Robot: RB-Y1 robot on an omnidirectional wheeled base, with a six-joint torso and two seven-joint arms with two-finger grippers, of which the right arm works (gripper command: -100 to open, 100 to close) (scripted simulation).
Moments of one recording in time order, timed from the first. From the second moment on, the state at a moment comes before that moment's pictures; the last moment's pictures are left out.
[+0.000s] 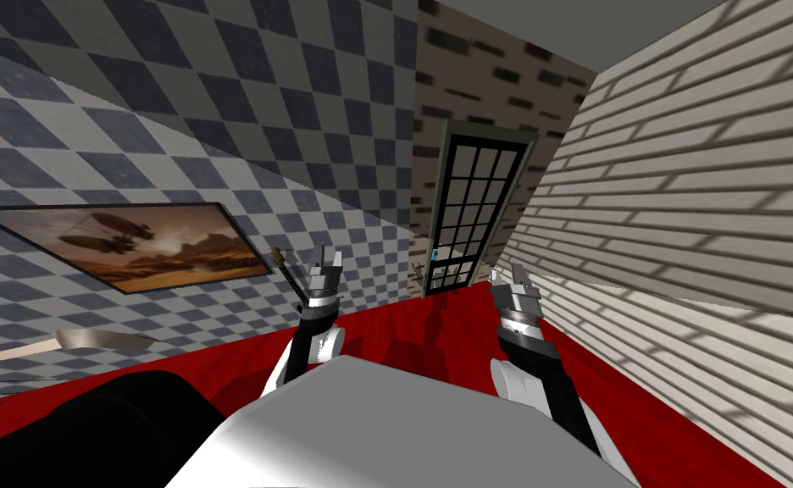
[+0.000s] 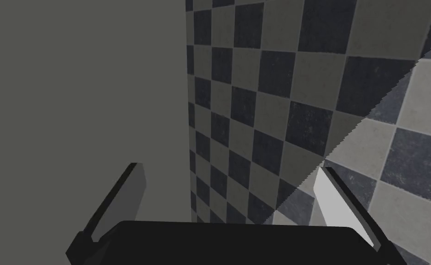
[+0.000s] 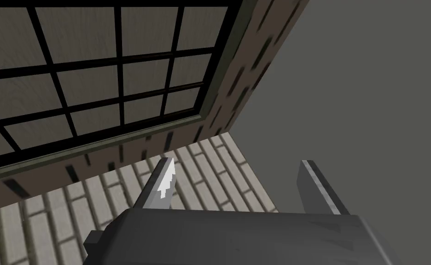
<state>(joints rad) 0.45 0.03 -0.03 -2.25 0.04 -0.40 -0.06</state>
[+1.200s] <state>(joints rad) 0.35 -0.03 -0.04 -1.98 0.11 -0.47 0.14</state>
